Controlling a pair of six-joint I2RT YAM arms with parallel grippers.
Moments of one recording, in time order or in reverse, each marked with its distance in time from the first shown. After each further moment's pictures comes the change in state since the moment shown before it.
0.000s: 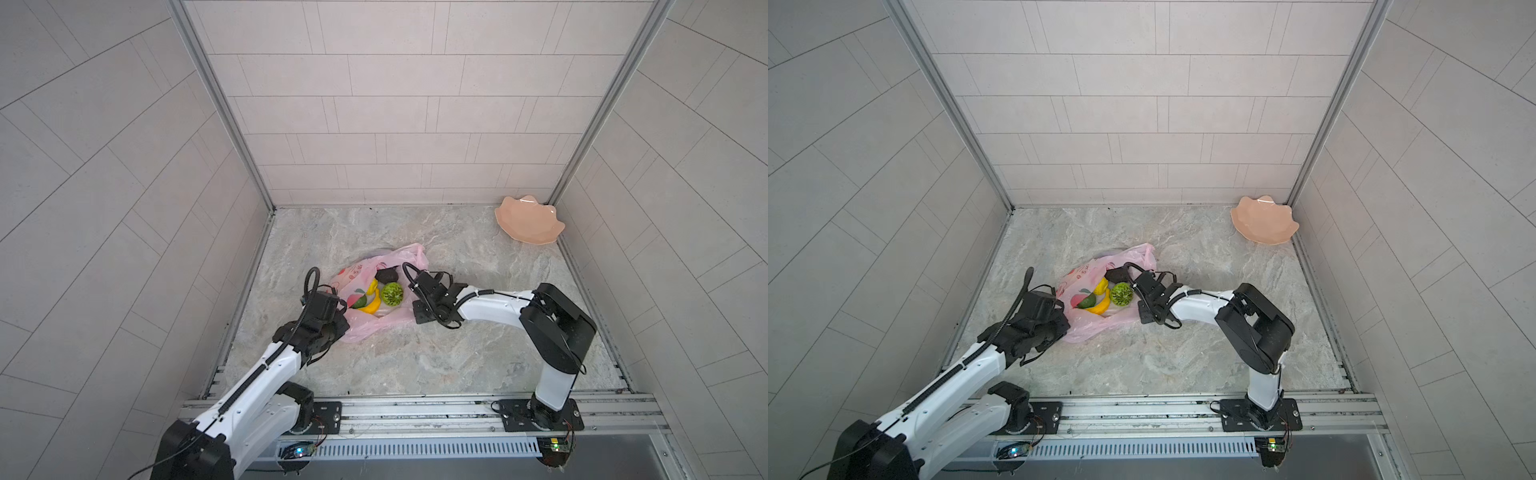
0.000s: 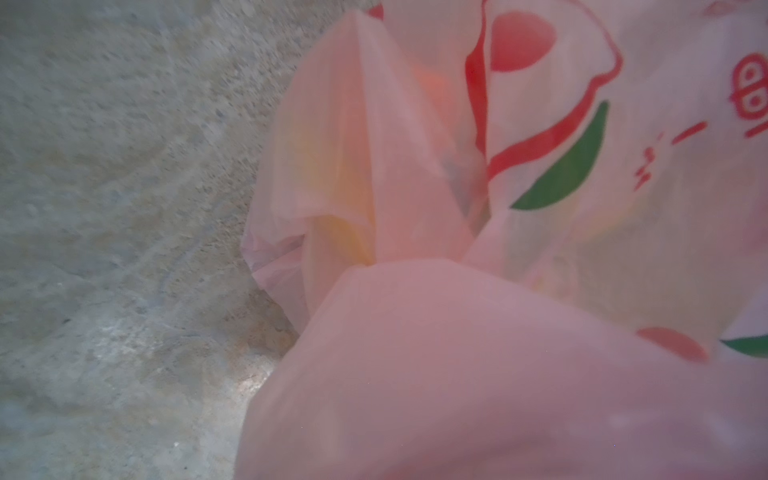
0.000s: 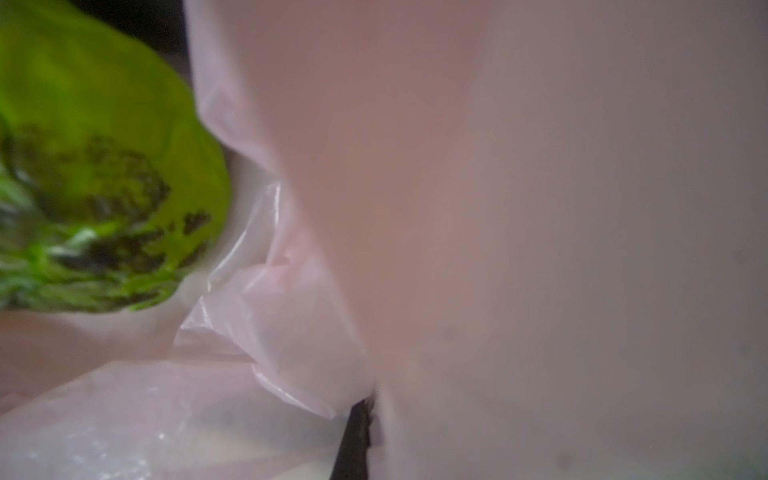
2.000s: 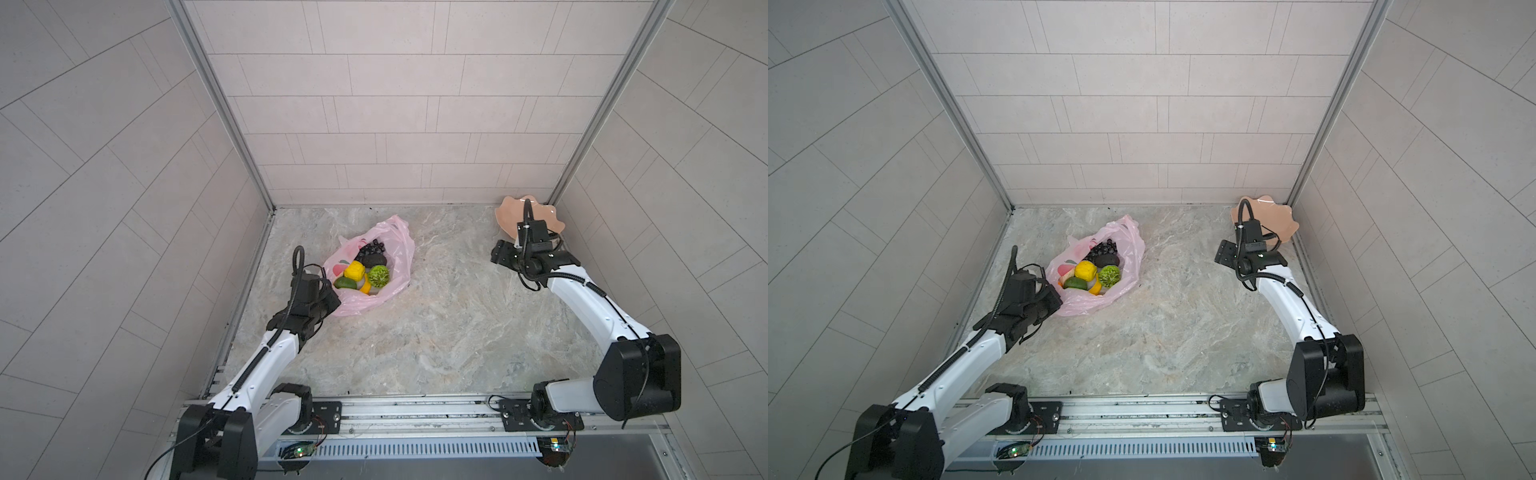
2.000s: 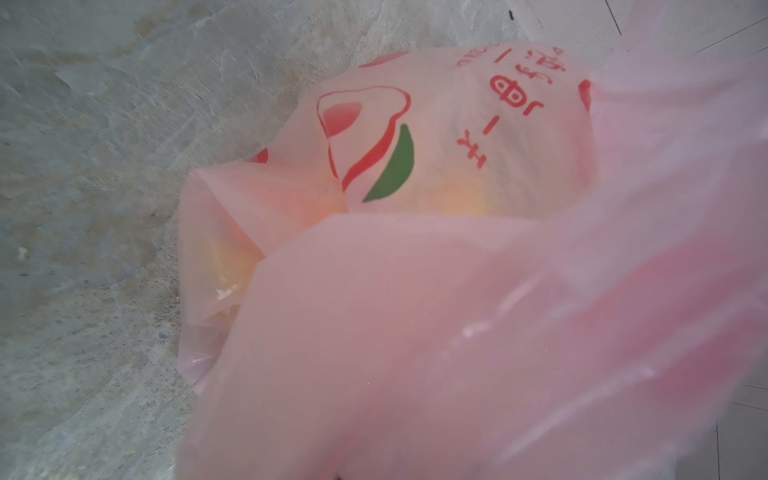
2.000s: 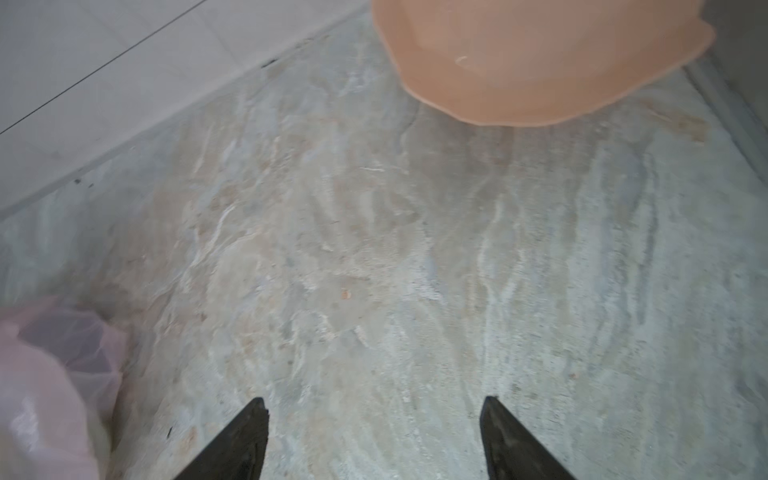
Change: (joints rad) left arm 0.193 0.141 0.038 0.322 0.135 0.226; right arm -0.757 -0.443 -0.005 -0.173 -0.059 -0.052
